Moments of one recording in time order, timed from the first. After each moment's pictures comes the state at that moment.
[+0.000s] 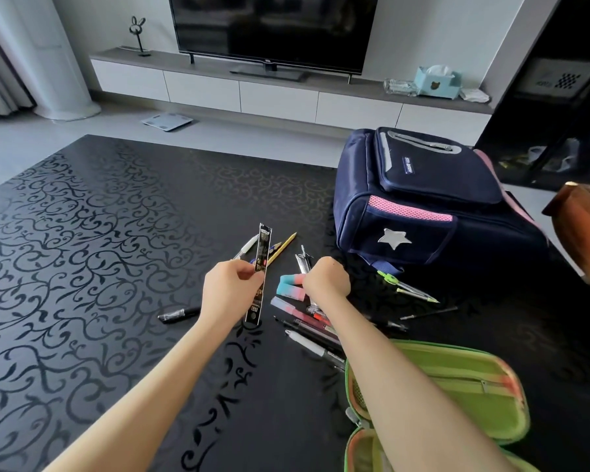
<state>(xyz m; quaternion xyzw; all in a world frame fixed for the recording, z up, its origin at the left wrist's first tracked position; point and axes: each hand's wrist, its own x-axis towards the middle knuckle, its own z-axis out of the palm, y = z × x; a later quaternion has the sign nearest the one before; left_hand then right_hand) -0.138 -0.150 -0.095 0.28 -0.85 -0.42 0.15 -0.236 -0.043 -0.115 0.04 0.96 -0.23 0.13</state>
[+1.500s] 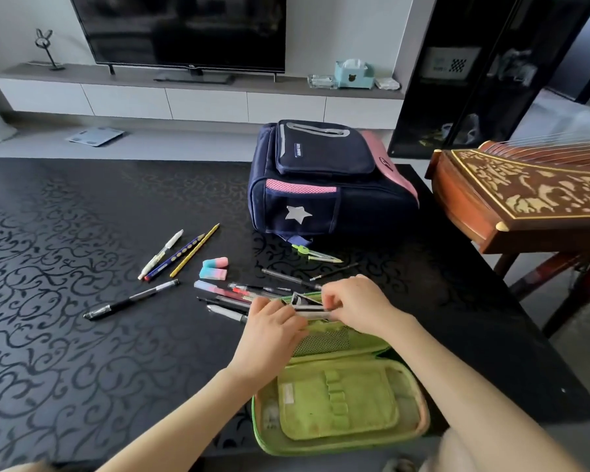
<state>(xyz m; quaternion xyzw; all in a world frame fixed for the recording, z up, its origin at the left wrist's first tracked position) -0.099 0.012 -0.150 -0.19 -0.94 -0.15 0.23 -0.168 0.185 -0.093 -0.25 0.95 -0.12 0.10</state>
